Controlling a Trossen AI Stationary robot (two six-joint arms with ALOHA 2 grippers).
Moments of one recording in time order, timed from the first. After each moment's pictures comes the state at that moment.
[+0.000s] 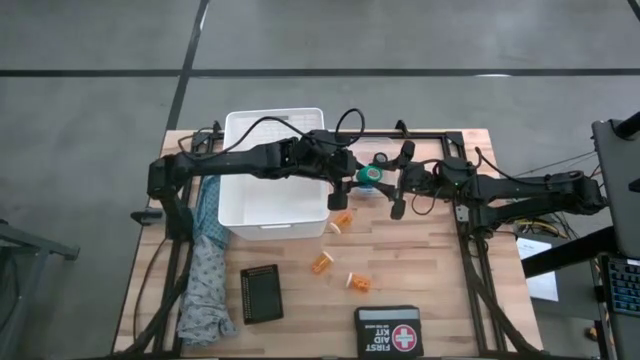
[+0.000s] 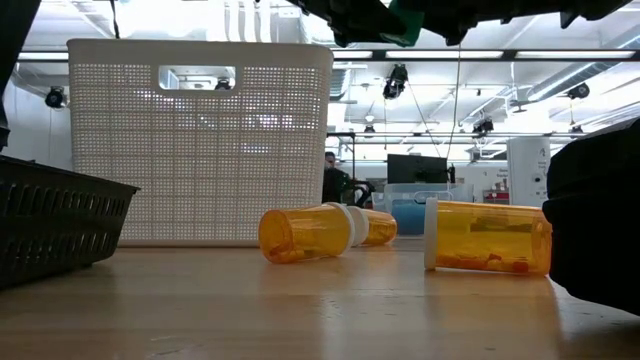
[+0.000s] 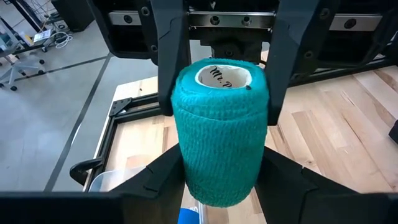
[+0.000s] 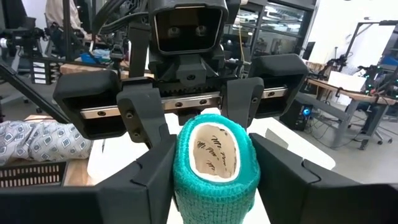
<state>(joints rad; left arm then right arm) 0.15 1.82 1.66 -0.30 0.09 0.31 -0.09 0.96 0.63 0.36 0.12 -0.13</state>
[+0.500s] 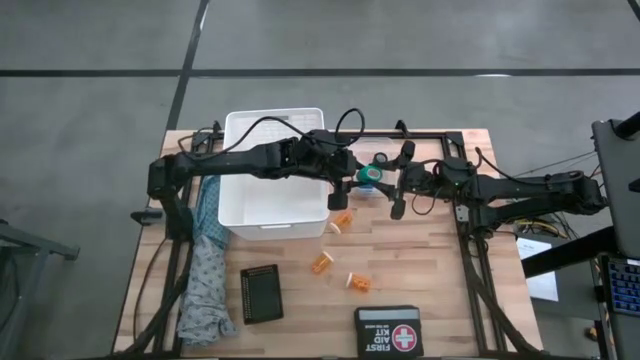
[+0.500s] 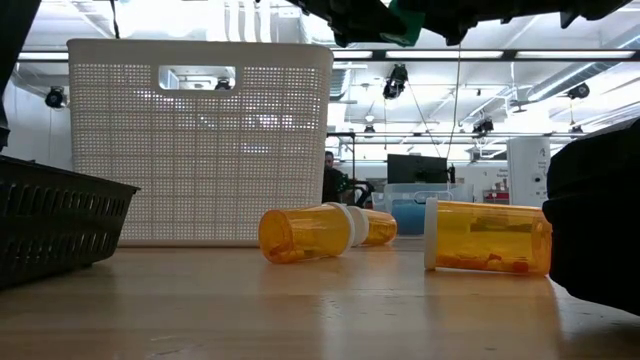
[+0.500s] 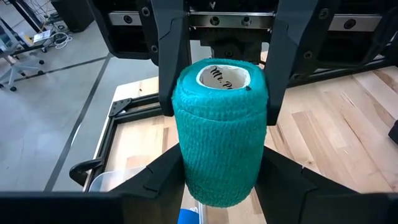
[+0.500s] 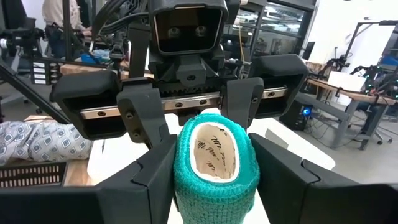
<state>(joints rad) 0.15 1.82 1.66 -0.30 0.10 0.32 -0.09 0.96 0.63 0.35 0.12 -0.13</state>
